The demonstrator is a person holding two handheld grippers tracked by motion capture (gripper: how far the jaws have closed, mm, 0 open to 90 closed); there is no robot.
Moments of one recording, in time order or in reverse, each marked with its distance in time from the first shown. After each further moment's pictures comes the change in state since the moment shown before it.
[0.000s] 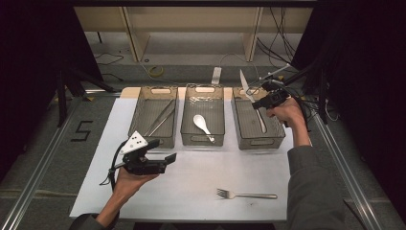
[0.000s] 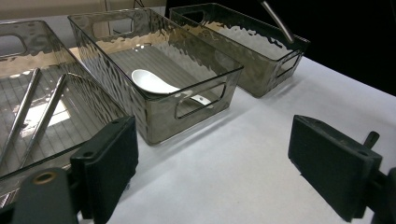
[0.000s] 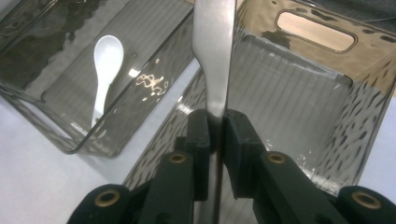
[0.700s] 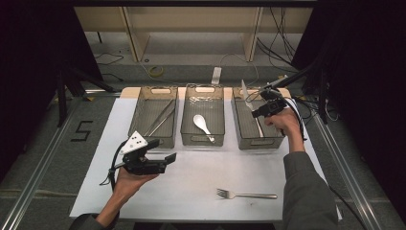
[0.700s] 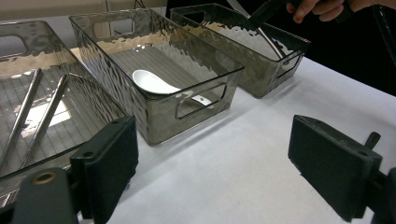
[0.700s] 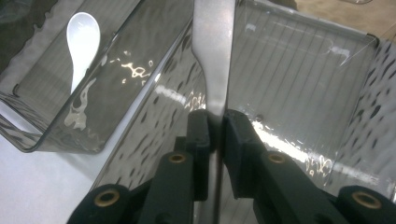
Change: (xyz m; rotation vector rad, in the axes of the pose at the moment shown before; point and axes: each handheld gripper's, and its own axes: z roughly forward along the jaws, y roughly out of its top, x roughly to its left) left arm 0.000 0.000 0.000 -0.001 0.003 0.000; right arm -0.009 -0.023 0.032 0.038 0.006 0.075
